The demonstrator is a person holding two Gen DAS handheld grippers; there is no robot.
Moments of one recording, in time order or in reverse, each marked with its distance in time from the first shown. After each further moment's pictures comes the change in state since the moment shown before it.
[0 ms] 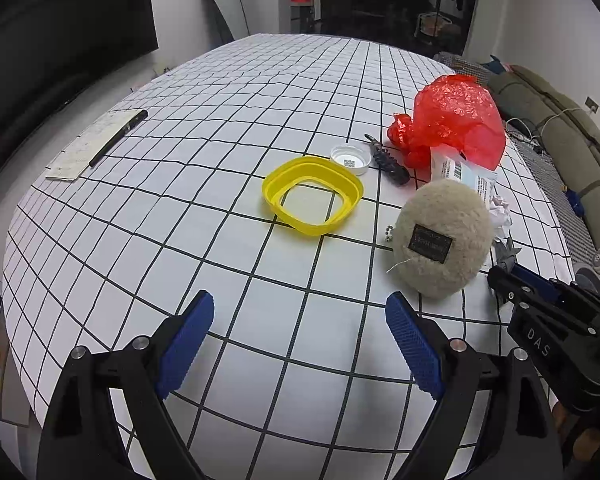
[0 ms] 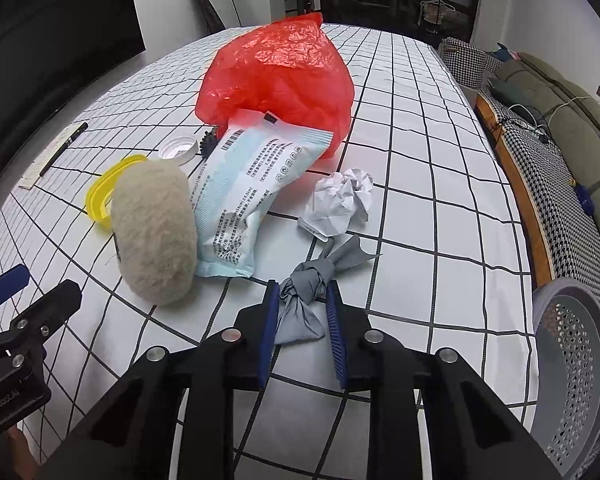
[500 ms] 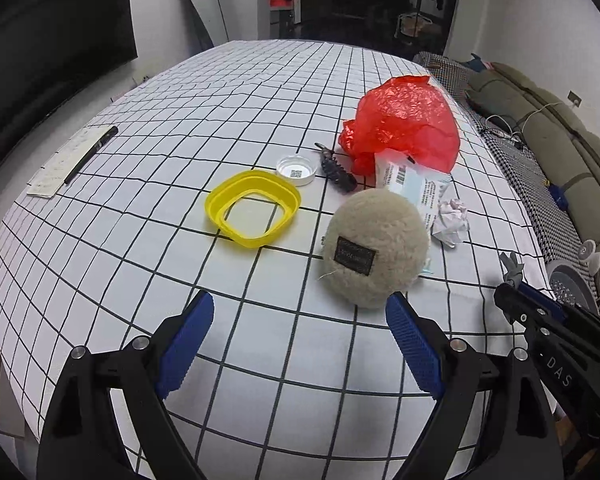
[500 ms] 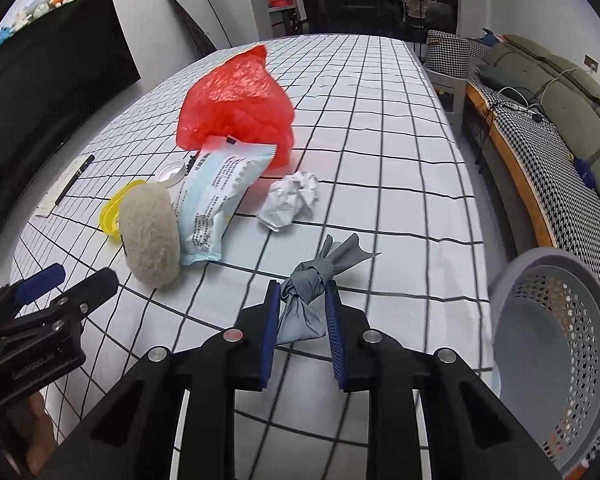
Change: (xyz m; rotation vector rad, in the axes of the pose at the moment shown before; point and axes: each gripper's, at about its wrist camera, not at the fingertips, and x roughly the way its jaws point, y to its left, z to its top) left arm -0.009 -0.039 0.007 0.034 -0.017 -0.062; right arm -0.038 -0.047 -0.016 0.102 -0.040 0.054
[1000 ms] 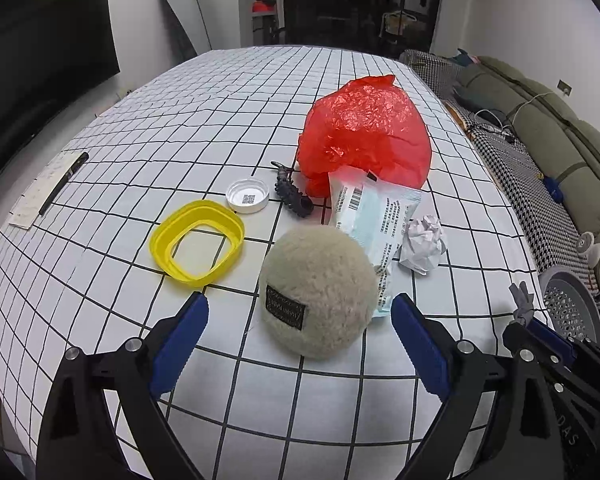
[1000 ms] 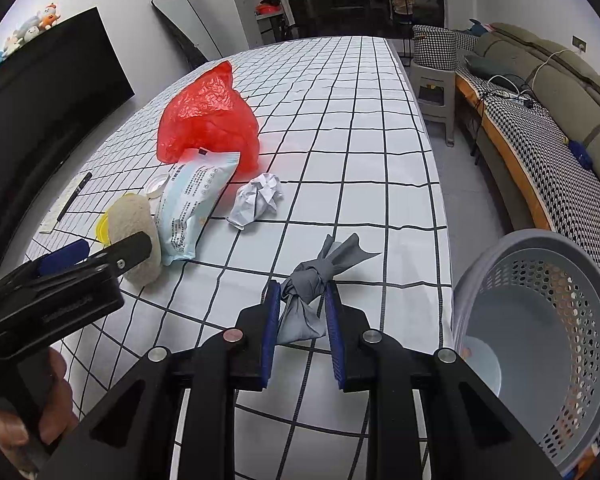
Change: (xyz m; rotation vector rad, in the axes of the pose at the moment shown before) left arm 0.021 -0.038 0.020 0.050 -0.010 -0.007; right arm -0.011 -0.031 -0.007 0.060 -0.016 0.024
